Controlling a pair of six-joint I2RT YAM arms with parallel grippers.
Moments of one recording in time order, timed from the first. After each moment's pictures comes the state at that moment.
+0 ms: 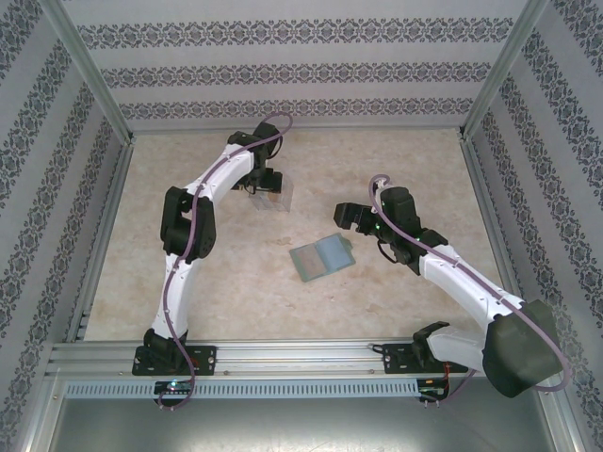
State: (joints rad) left arm -0.35 2.33 2.13 -1.14 -0.16 -0.34; right arm 0.39 1.18 0.72 -0.14 -0.14 0.54
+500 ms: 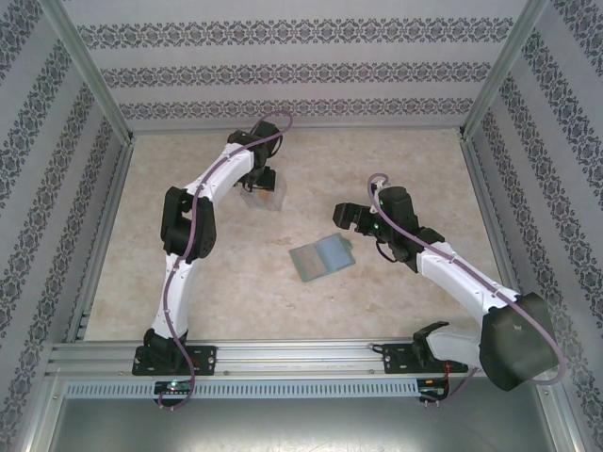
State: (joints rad) left arm -0.35 2.33 2.15 -1.15 -0.28 -0.34; right arm 0.38 1.22 0.72 -0.13 -0.16 0.56
